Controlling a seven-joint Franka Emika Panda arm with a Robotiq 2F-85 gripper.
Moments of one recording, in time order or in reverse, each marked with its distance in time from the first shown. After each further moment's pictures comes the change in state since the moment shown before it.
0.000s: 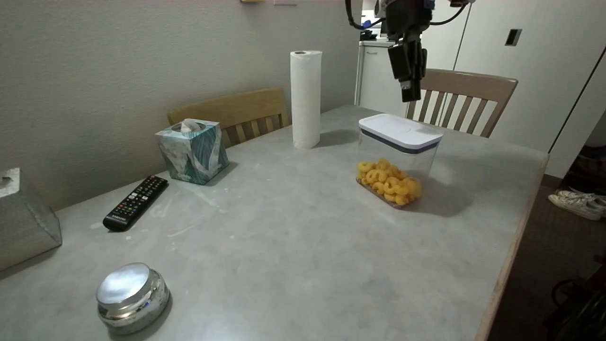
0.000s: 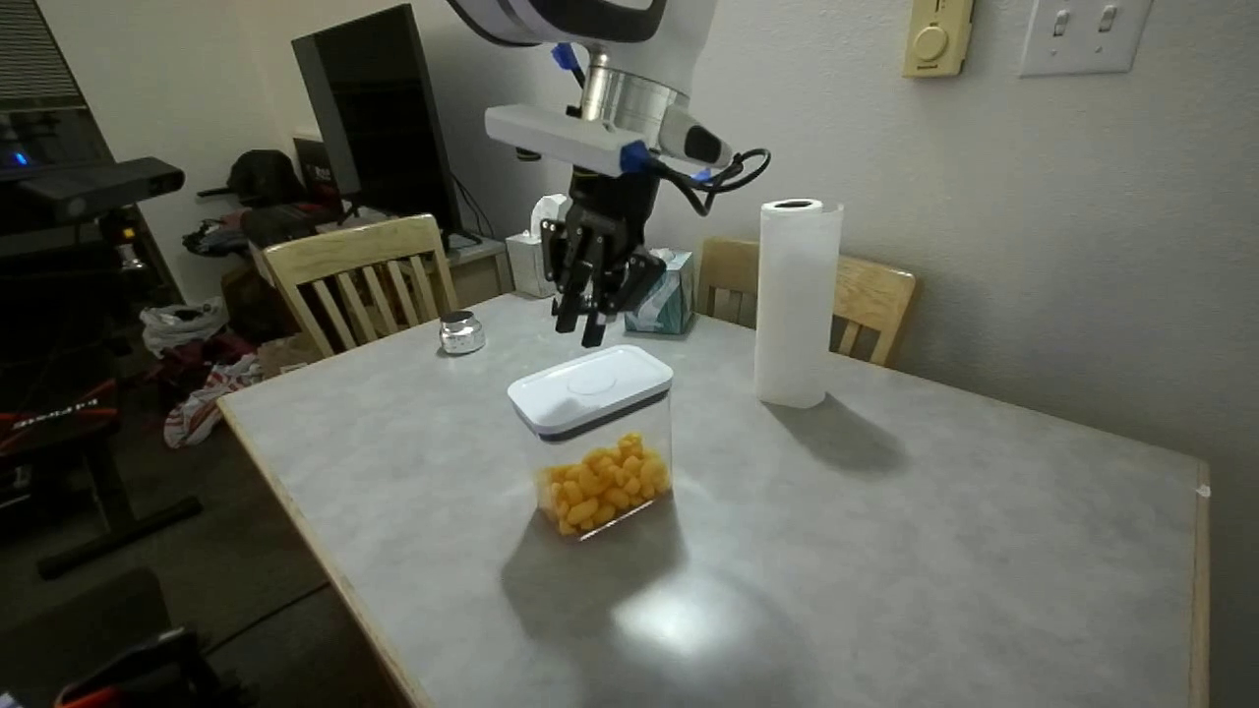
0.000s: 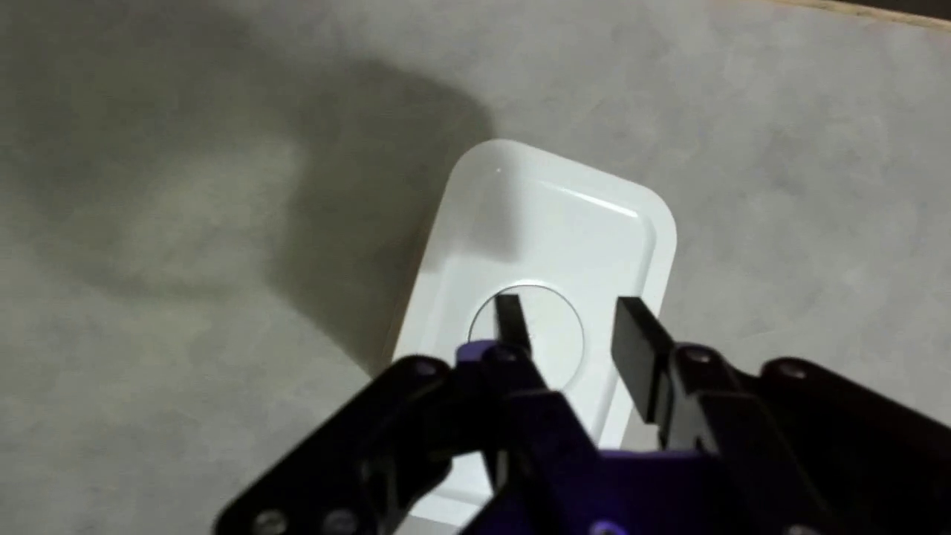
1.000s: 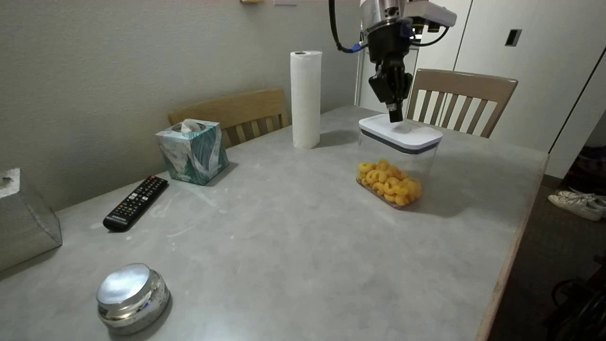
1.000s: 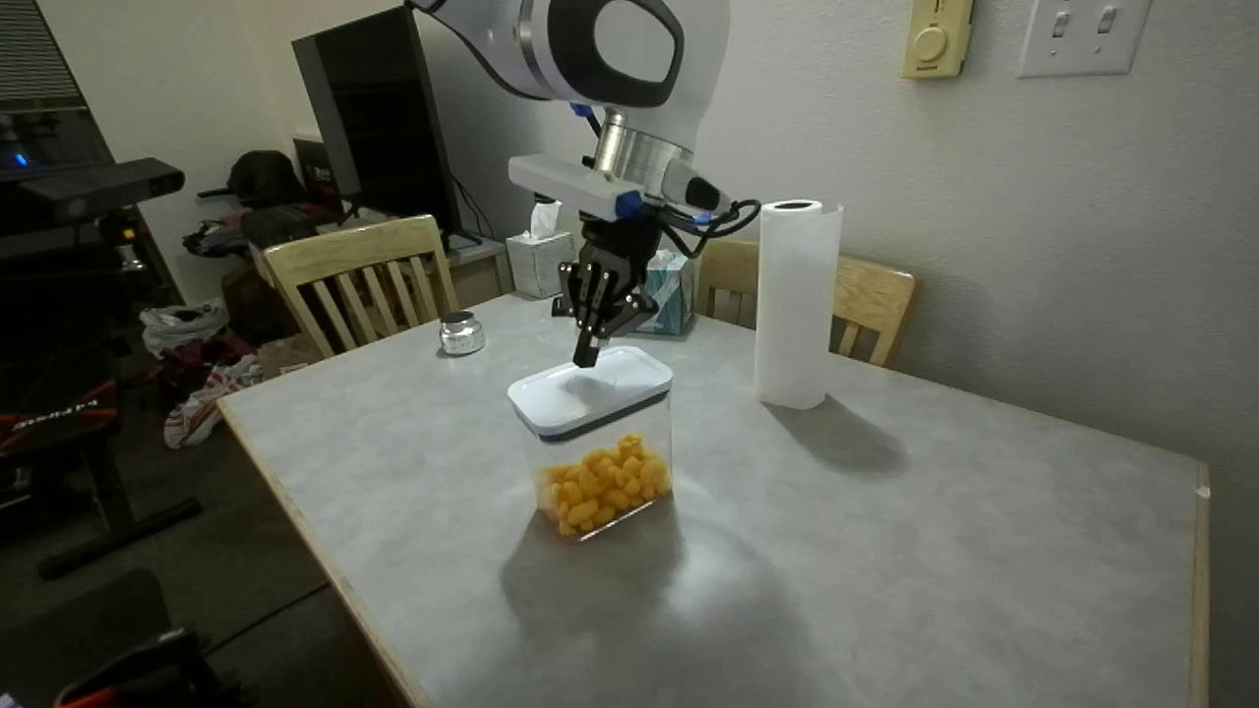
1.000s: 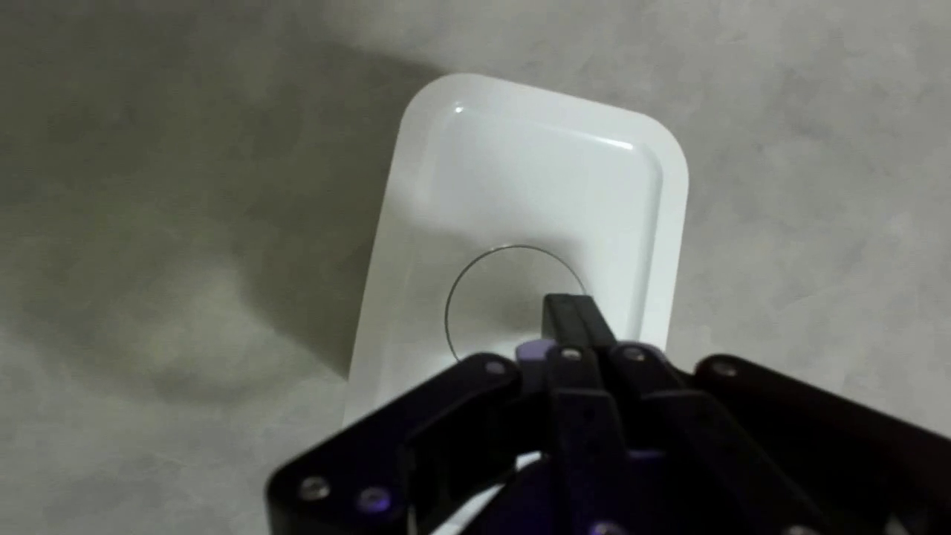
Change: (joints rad) arm 0.000 0.123 0.032 0.084 0.002 -0.001 0.145
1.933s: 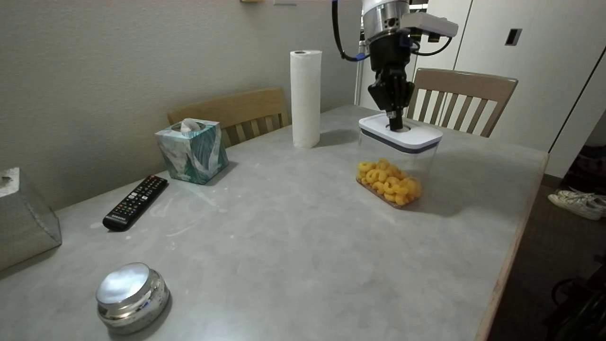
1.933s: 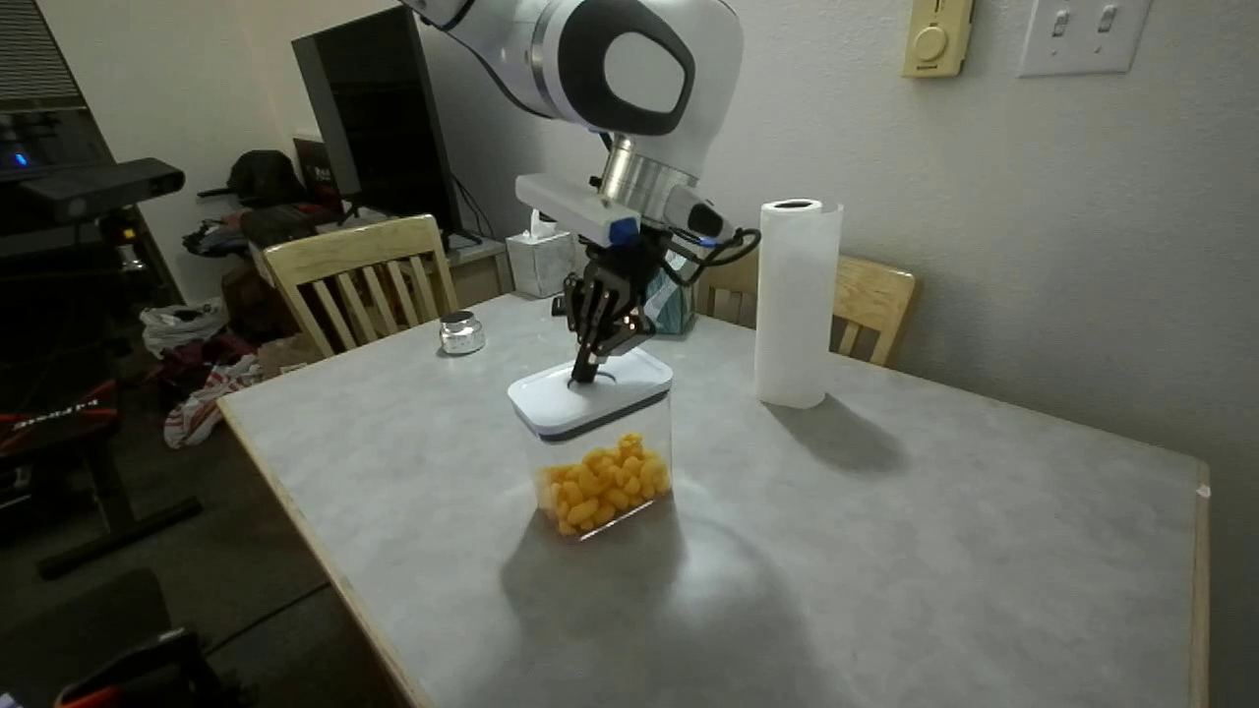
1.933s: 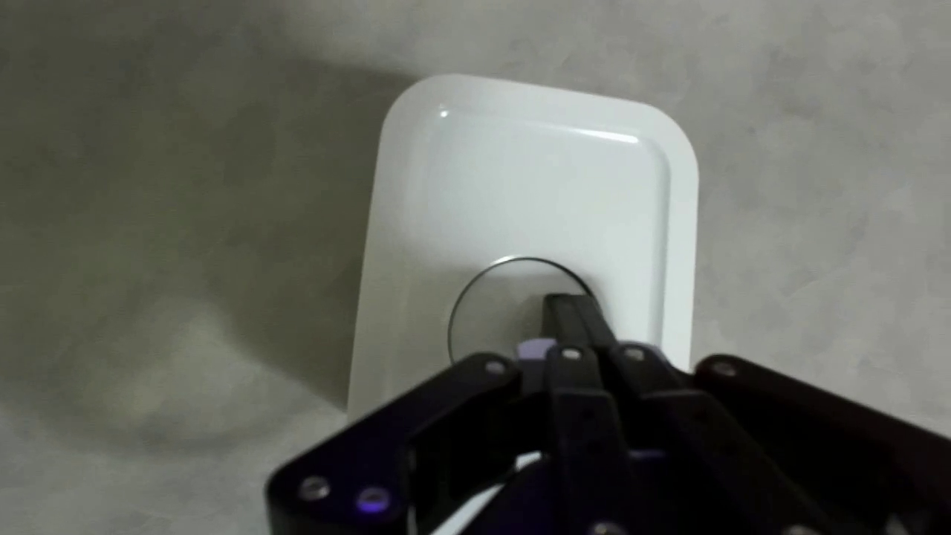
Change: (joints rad) arm -0.016 0.026 -0.001 -0.008 0.045 0.011 0.045
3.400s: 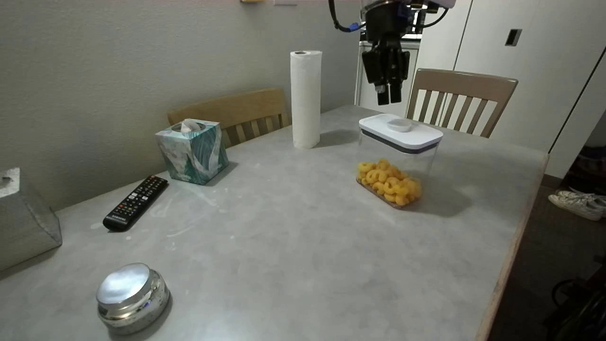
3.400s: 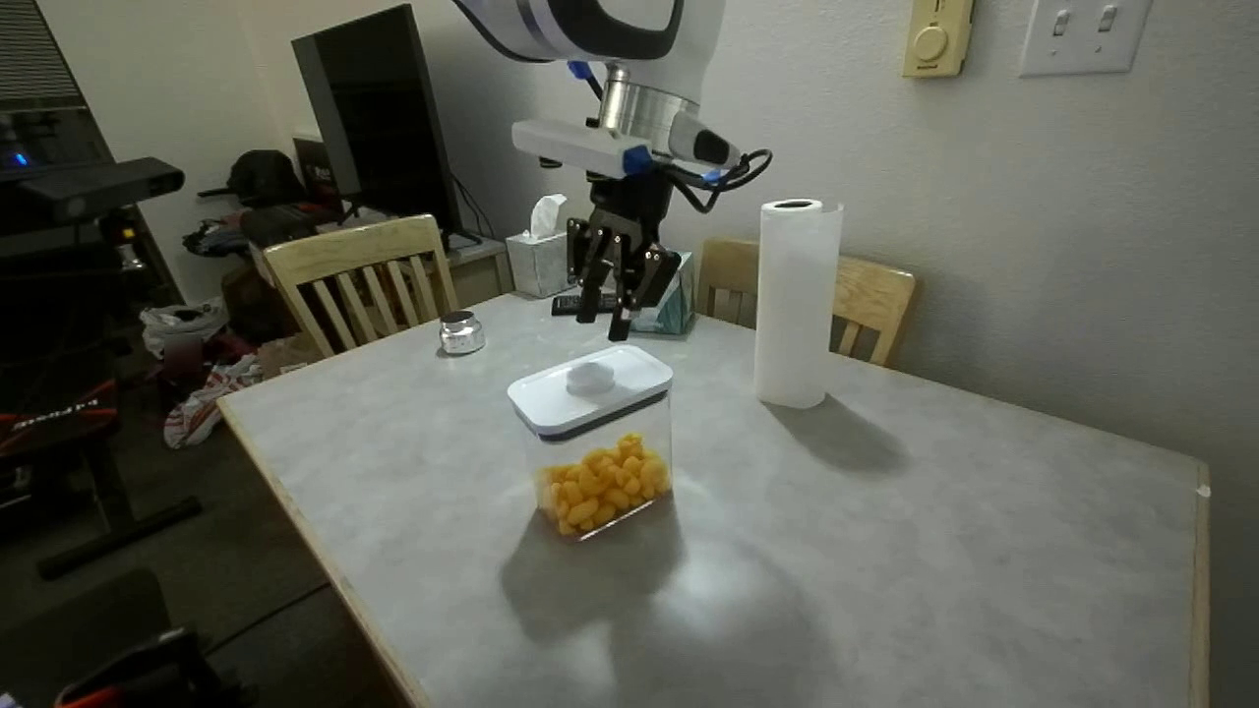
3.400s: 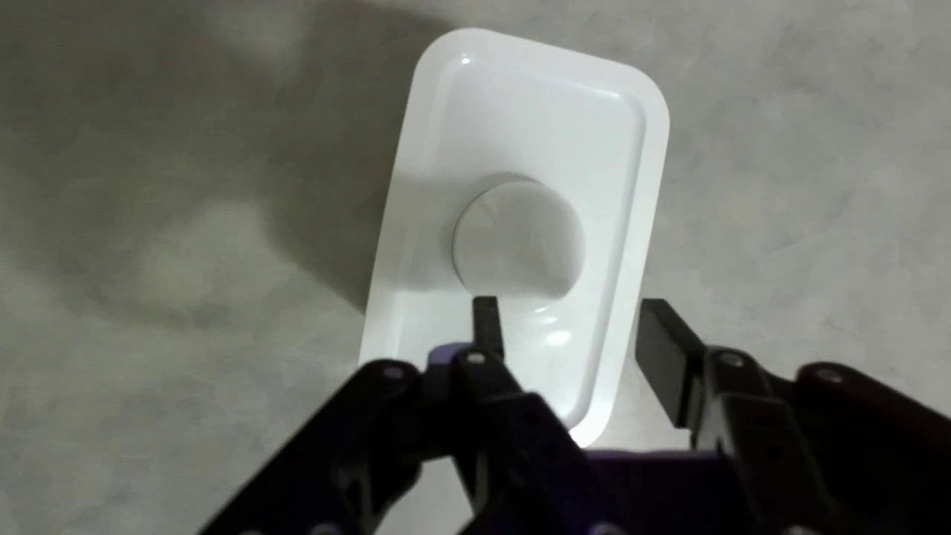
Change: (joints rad) arm 0.002 -0.055 0.018 0.045 -0.063 0.002 -0.037
